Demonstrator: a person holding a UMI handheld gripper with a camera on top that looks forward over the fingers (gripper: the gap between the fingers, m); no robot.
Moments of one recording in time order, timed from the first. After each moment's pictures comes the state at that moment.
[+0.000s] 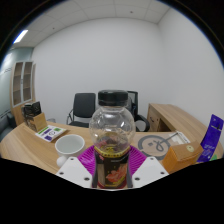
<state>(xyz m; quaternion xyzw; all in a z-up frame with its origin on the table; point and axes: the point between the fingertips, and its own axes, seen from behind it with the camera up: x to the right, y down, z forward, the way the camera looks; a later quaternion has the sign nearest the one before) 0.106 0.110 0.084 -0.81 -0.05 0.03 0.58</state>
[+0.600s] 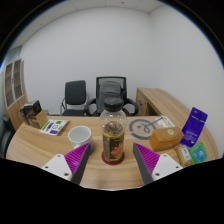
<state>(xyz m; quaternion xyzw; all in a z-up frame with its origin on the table) 0.107 0.015 0.118 -0.87 0.01 -0.01 0.50</state>
